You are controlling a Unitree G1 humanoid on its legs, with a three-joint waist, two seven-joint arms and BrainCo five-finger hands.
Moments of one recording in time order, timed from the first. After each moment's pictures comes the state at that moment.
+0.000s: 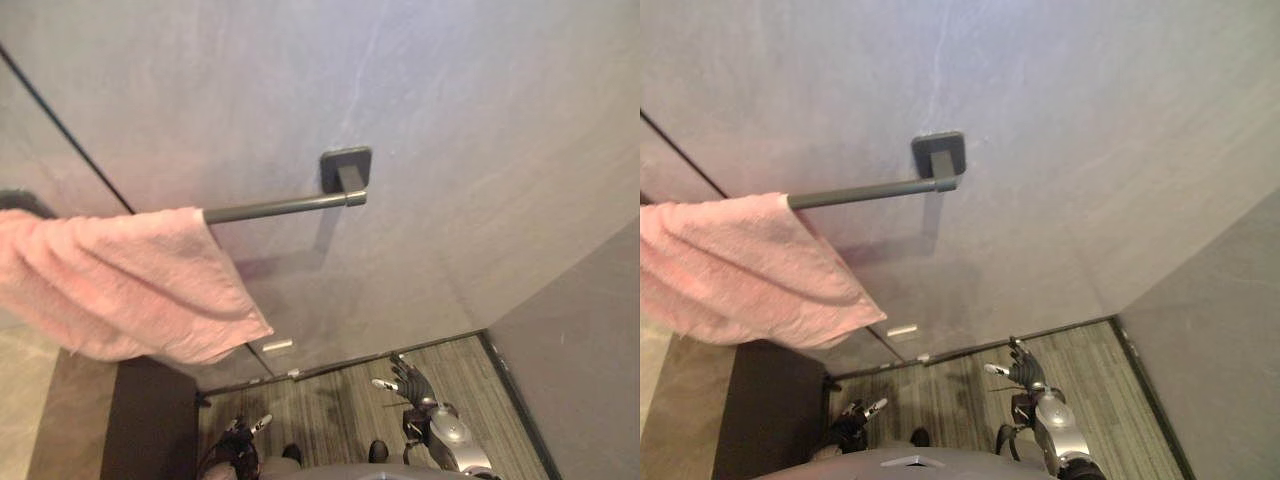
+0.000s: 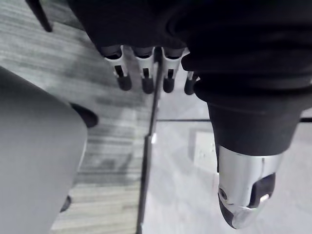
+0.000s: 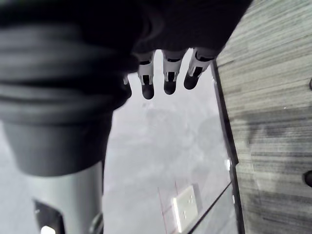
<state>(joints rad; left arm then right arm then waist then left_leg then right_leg) 0.10 0.05 0.10 1.04 -0.26 -0.17 0.04 0.03 -0.10 0.20 0.69 0.17 -0.13 0.05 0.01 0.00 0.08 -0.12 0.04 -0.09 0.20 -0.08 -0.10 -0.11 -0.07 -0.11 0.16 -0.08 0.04</state>
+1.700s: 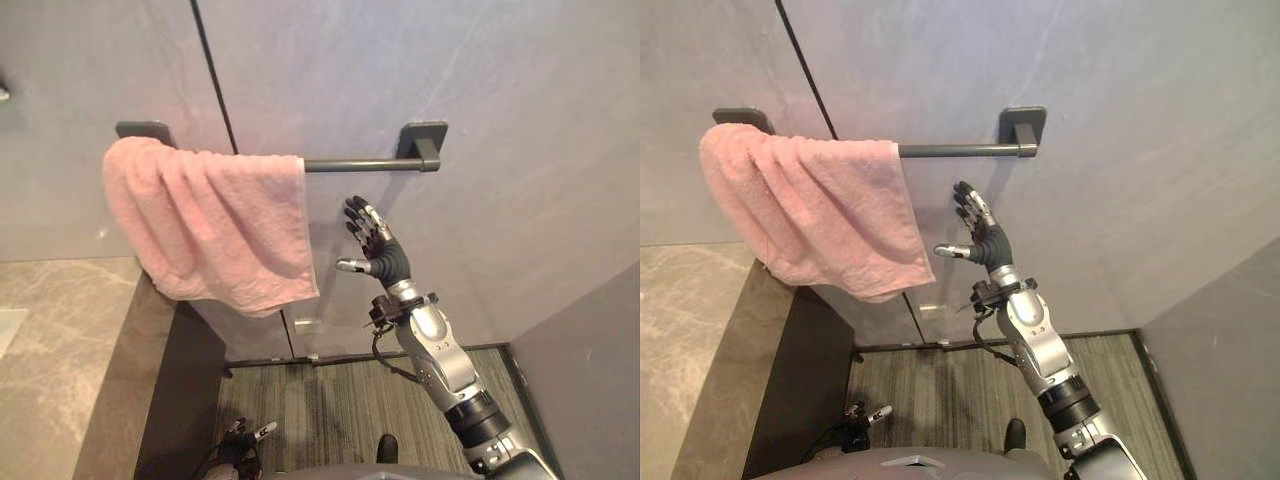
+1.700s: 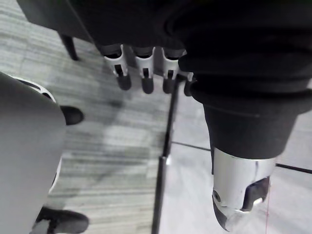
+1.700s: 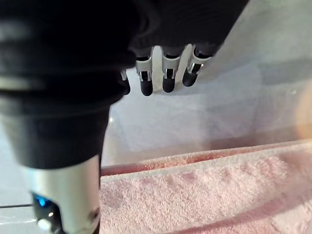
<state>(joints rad) 0.11 0.08 0.08 1.05 -0.13 -0.14 0.07 -0.27 -0.14 0.39 0.08 0.37 -0.19 0.00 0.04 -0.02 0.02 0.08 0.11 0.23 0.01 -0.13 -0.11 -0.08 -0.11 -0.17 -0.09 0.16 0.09</state>
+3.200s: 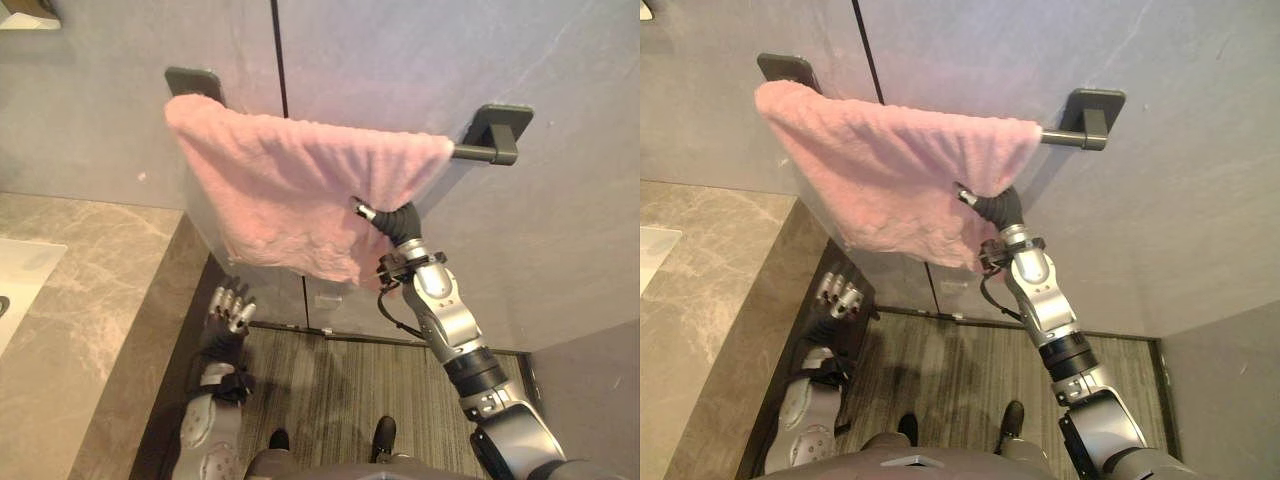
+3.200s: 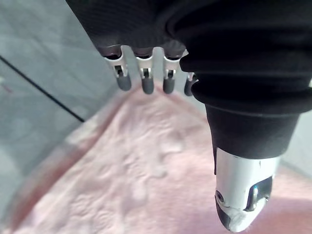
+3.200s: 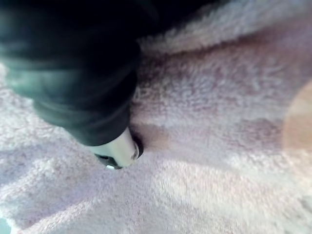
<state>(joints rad) 0.32 0.08 -0.01 -0.16 -0.62 -0.21 -0.02 -0.43 -0.18 0.25 0.16 0.28 -0.19 -0.04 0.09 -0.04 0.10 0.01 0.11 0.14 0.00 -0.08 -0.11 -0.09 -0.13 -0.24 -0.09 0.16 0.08</state>
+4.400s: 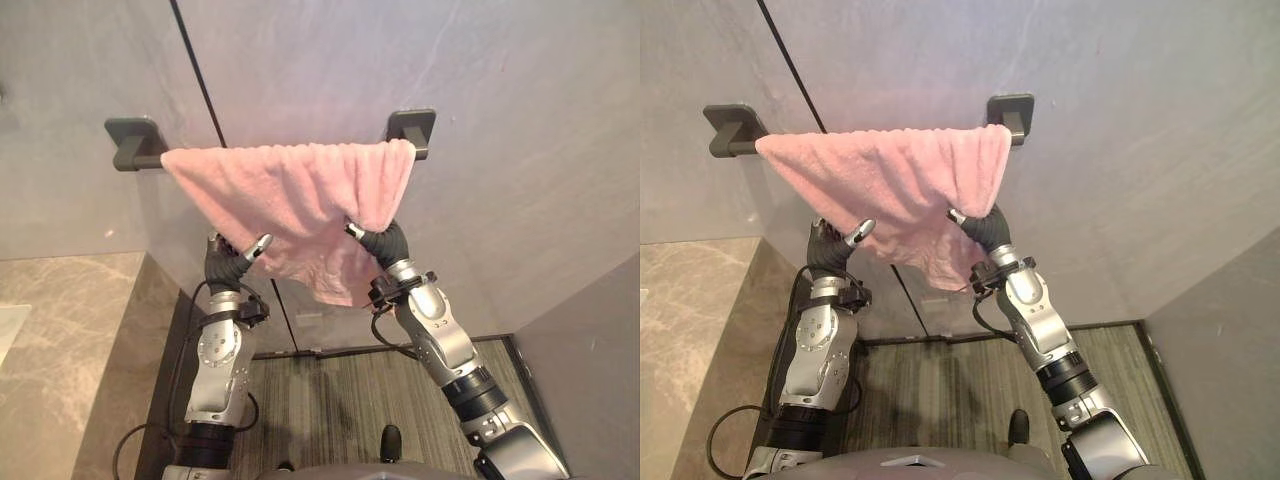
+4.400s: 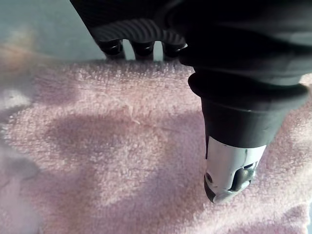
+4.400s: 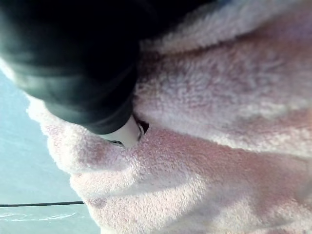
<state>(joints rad) -0.08 0.10 -0.03 0.00 -0.26 -0.24 0.27 -0.35 -0.14 0.35 0.11 0.38 -0.18 0.02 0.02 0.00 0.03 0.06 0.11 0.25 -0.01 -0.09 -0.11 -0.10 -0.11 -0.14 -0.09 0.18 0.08</state>
